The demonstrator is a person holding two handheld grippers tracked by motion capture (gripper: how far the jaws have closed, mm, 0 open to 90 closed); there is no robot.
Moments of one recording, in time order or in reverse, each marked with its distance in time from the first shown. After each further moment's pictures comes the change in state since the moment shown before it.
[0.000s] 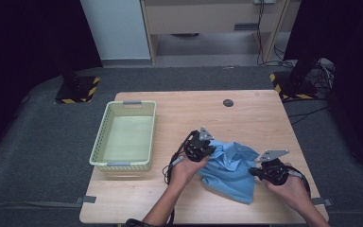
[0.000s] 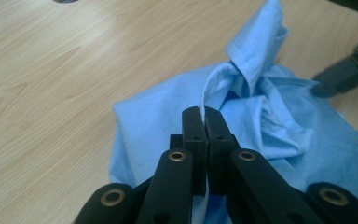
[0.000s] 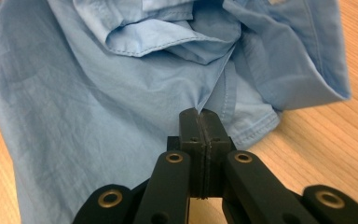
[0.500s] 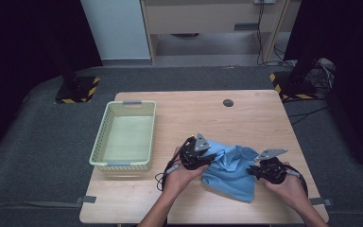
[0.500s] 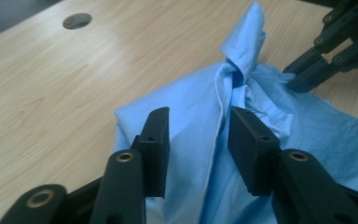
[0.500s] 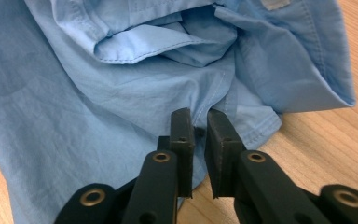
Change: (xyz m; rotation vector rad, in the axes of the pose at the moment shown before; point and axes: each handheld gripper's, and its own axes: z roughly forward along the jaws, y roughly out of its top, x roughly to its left) left arm -0.018 -0.016 -0.015 -0.063 0.026 0.135; right arm -0.002 0.002 0.009 -0.008 -0.003 0.031
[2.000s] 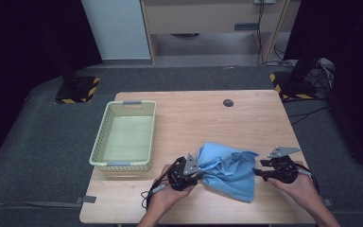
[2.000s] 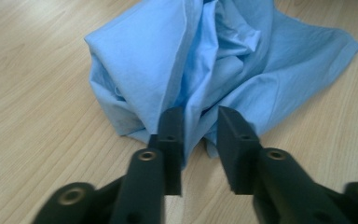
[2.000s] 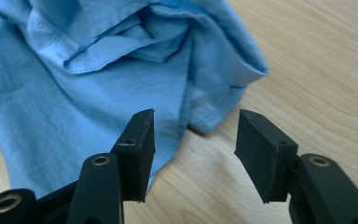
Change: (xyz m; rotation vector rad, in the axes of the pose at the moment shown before) left arm -0.028 -0.049 -0.041 0.073 -0.002 0.063; right arm -0.014 -0.007 -0.025 -0.040 -0.028 0.031
